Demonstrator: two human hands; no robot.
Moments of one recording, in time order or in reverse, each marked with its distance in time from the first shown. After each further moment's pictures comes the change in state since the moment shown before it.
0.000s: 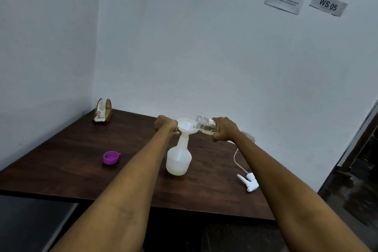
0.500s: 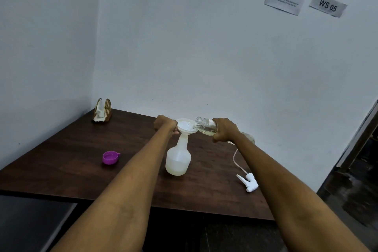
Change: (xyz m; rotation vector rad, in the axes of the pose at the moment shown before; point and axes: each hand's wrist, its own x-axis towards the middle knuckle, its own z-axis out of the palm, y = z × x) left_hand 0.000 0.000 0.000 -0.001 0.041 0.006; right_hand -0.002 0.001 0.000 -0.024 -0.002 -0.010
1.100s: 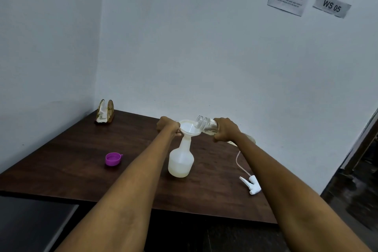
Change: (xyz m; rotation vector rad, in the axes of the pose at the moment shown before) left_hand 0.002 -0.002 0.000 -0.010 0.003 0.015; right_hand 0.007 -0.006 0.001 0.032 0.015 0.003
